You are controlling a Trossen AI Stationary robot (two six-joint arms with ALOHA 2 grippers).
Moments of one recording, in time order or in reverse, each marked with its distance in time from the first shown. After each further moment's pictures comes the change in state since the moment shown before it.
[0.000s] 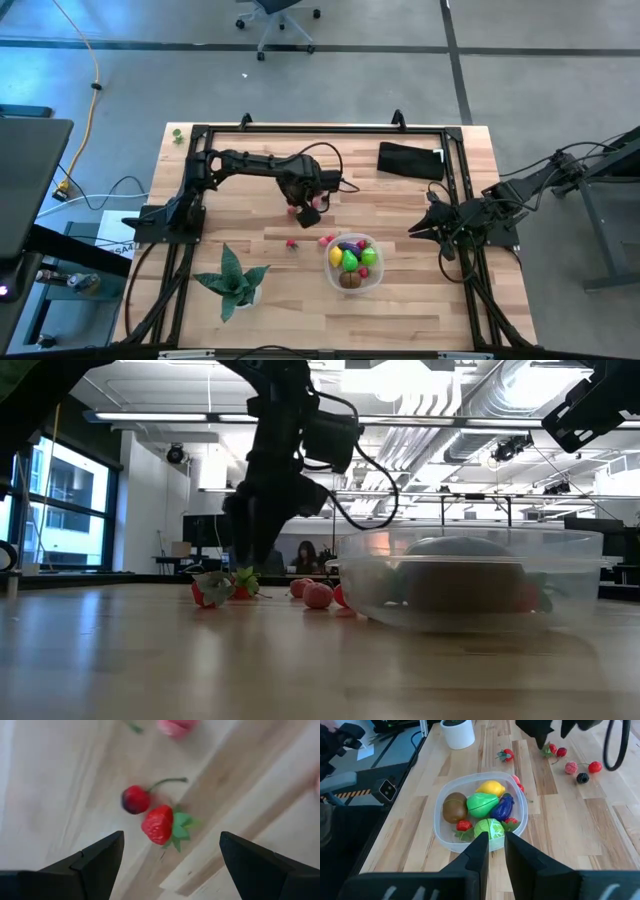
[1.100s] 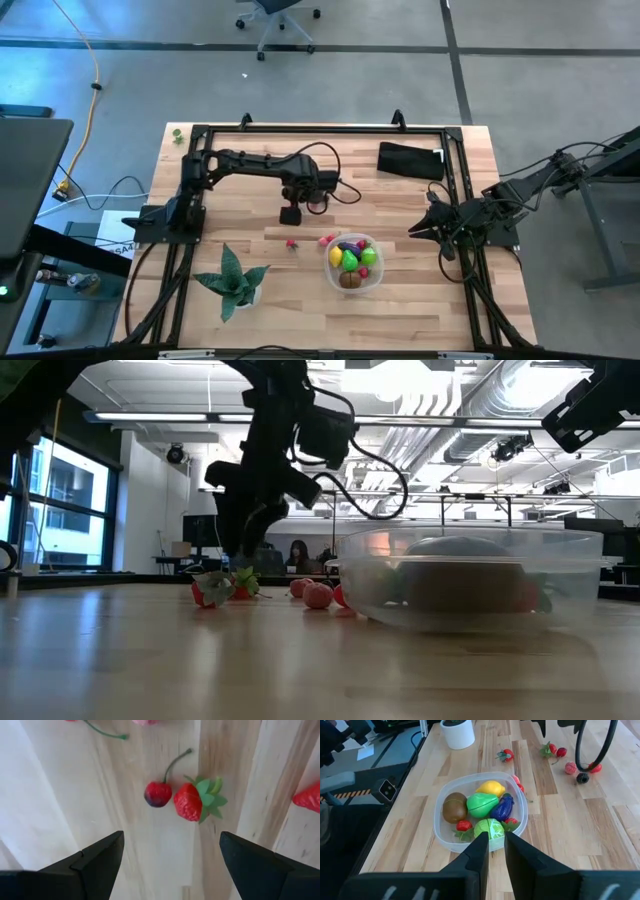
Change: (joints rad) left arm -0.001 -0.029 -0.013 -0.050 -0.137 0.574; right arm 0.000 0.000 0.000 0.000 0.000 0.000
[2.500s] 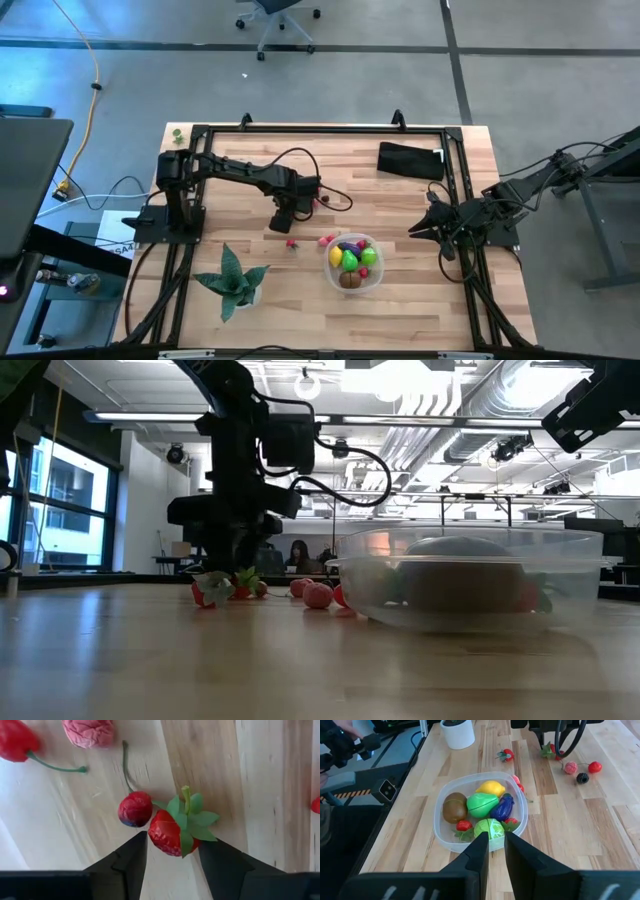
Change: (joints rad) left arm -0.007 -0.187 -0.422 0.496 0.063 0.181; right arm 0.000 0.000 0.000 0.000 0.000 0.000
